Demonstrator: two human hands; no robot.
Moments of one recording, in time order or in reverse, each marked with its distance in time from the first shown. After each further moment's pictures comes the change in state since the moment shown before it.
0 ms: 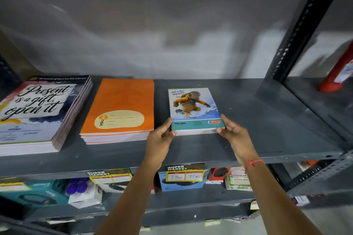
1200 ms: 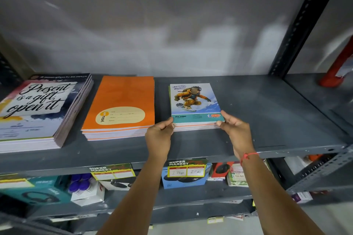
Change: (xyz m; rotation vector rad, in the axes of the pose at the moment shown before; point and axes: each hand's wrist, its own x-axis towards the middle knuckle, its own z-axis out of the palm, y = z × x) left_hand 0.007 -0.011 0.011 -0.235 0.245 -0.011; right_hand -0.002 -0.002 0.013 0.059 0.176 0.021
